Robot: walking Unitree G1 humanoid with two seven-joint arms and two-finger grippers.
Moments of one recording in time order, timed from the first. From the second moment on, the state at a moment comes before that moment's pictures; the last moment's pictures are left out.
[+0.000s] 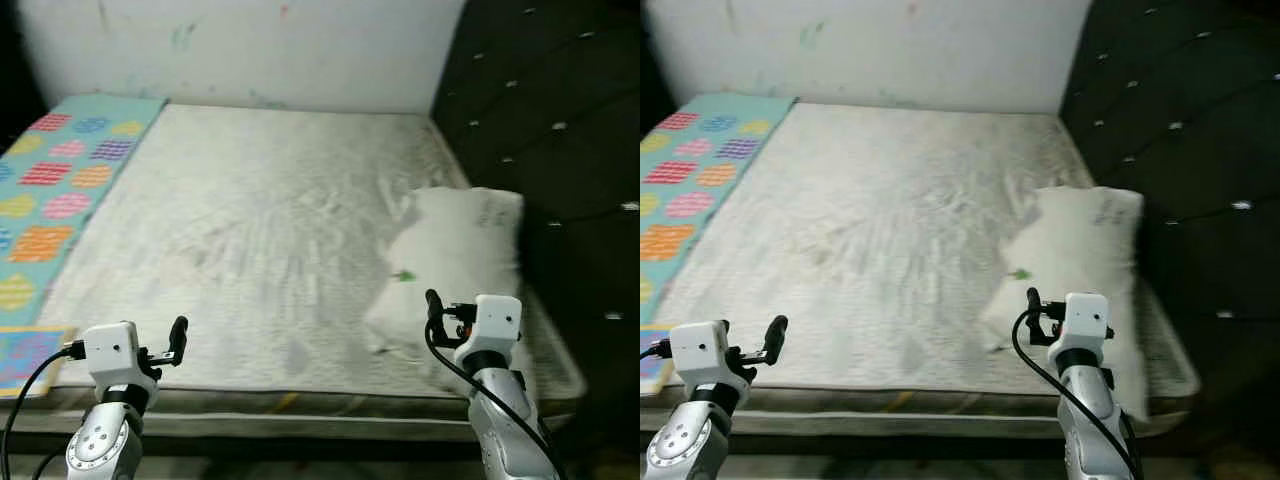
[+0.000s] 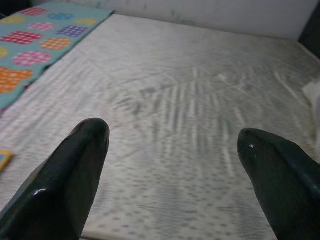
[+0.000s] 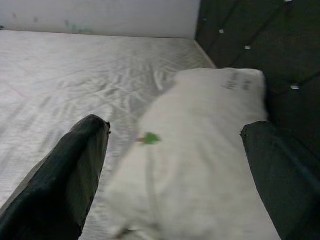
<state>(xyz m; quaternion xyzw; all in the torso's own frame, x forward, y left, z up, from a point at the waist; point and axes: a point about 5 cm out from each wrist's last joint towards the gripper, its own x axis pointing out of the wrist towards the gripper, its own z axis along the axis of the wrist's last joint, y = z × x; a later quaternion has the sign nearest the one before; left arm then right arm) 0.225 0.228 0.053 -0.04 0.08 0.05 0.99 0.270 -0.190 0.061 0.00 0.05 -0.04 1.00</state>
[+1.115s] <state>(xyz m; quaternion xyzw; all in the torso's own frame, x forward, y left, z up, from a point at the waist) 0.229 0.220 0.053 -0.06 0.08 0.02 1.00 0.273 -0.194 0.064 -0.01 0.05 -0.05 1.00</state>
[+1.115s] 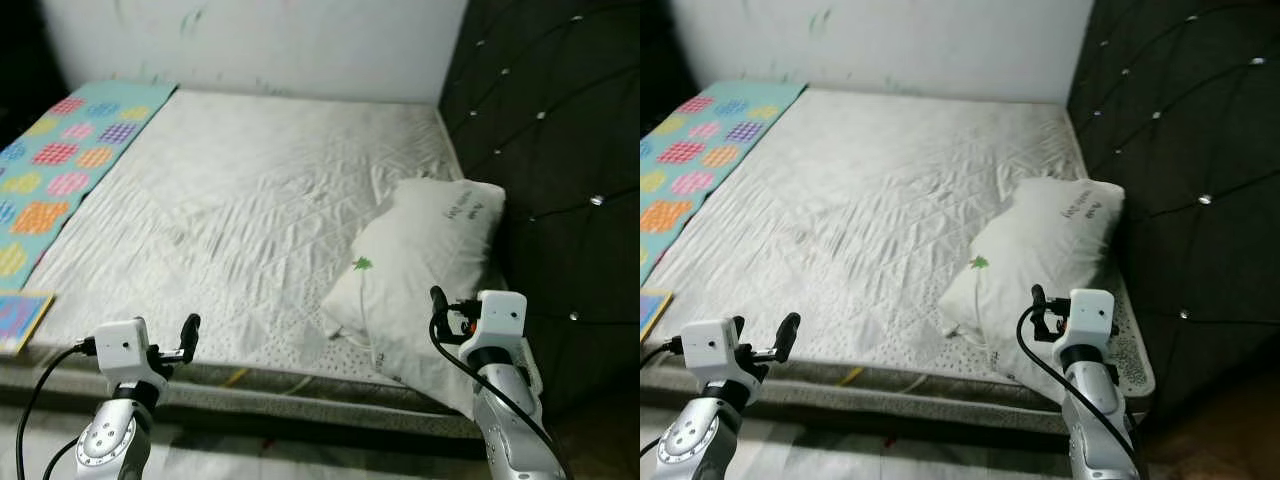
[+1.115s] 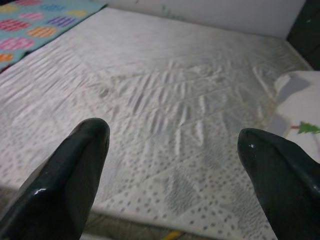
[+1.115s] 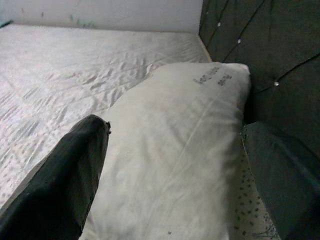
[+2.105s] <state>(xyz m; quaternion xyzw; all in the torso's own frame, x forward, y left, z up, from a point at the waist) 0.233 0.217 0.055 -0.06 0.07 0.02 1.00 0.274 -0.199 0.062 -0.01 0.05 -0.06 1.00</state>
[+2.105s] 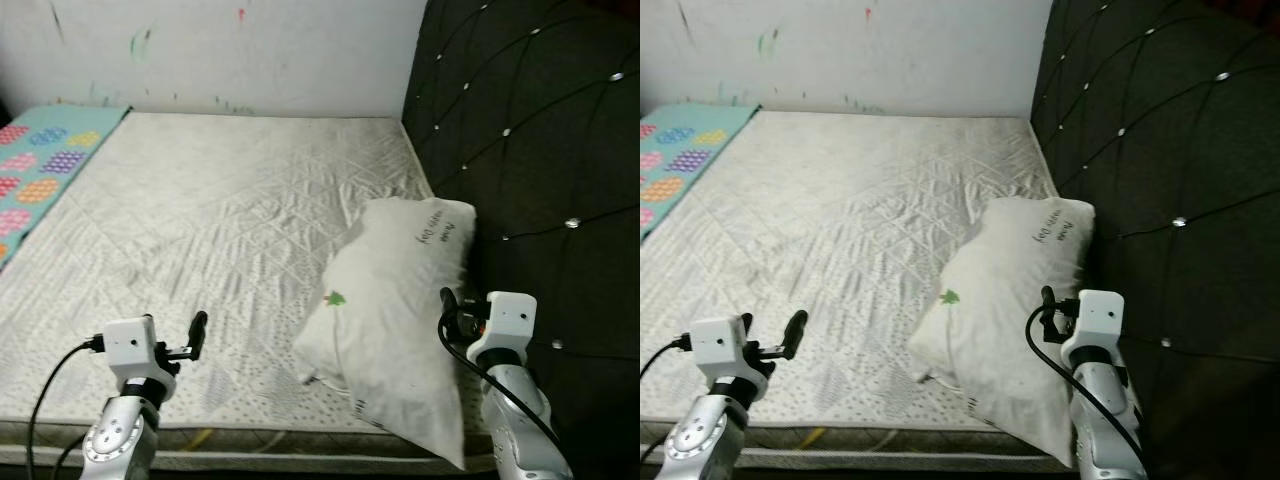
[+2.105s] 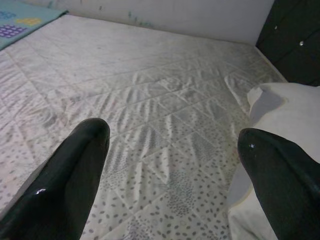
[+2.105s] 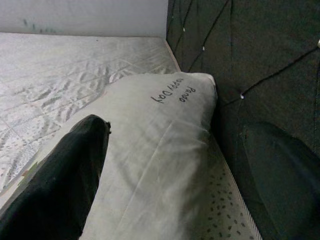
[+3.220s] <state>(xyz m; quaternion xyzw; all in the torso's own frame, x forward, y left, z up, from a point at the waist) 0.232 0.221 0.054 -0.06 0.07 0.02 1.00 0.275 -0.196 0.062 -0.01 0.05 -0.05 1.00</state>
